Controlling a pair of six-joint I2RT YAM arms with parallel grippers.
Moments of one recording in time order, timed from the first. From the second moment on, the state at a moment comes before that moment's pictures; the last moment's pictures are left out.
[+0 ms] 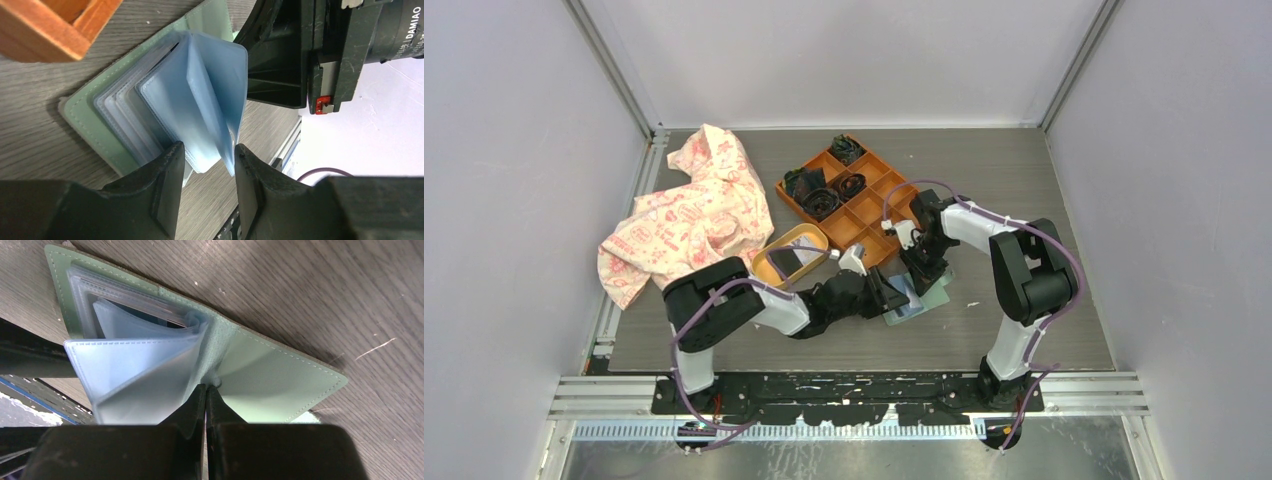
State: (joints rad) left arm -1.08 1.86 0.71 0.73 -0.08 -1.24; right arm 0.36 1.79 1.10 -0.86 -0.31 -0.32
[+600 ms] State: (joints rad) left arm -1.03 1.97 0.76 0.89 -0.02 -1.17; right arm 0.30 1.76 1.10 -0.86 -0.39 -0.30
